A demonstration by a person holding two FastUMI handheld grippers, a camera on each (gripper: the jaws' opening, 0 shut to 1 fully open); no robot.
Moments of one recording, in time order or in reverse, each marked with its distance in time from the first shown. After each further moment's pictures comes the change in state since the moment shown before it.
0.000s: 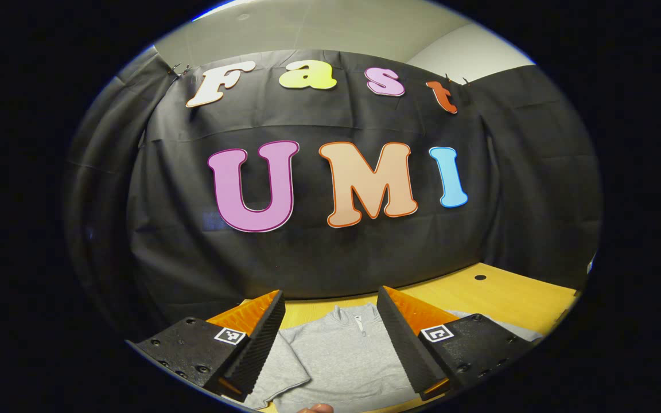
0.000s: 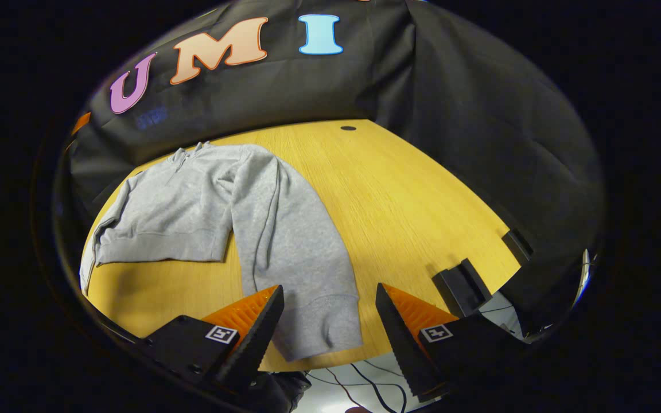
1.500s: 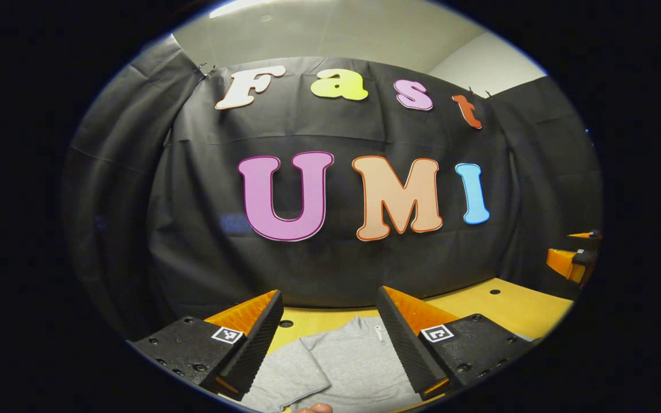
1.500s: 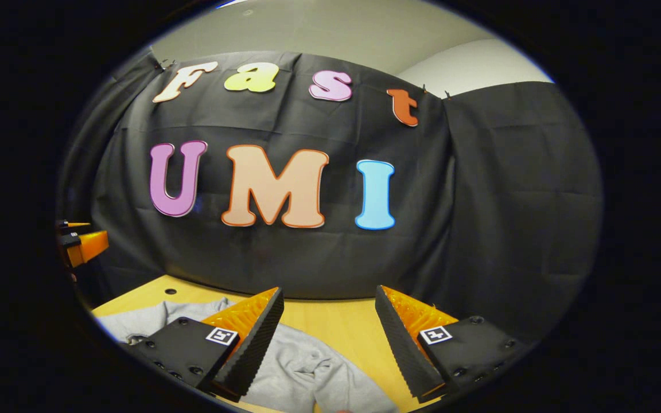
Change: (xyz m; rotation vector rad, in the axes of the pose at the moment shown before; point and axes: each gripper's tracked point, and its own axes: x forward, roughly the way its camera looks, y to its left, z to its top) left arm -0.002 0.054 0.017 -0.056 -0.059 0.080; right arm -0.123 0.131 0.317 -0.069 -0.785 0.065
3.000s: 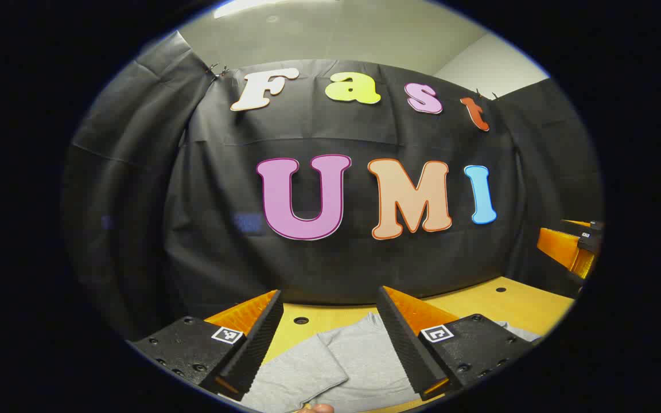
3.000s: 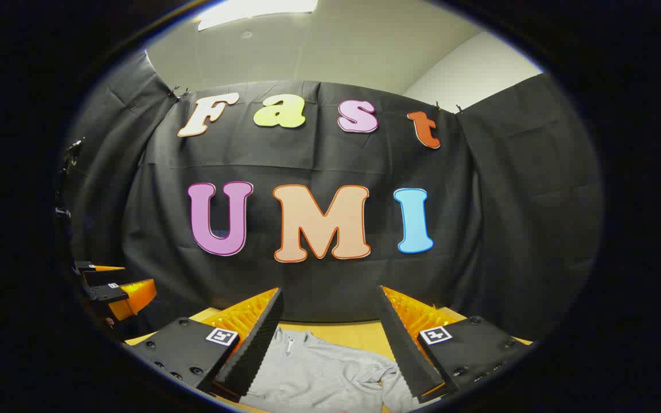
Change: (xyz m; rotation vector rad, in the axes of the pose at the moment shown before) left arm -0.032 0.039 0.004 0.002 0.002 0.048; right arm -0.051 0.120 0.064 0.105 -0.160 0.150
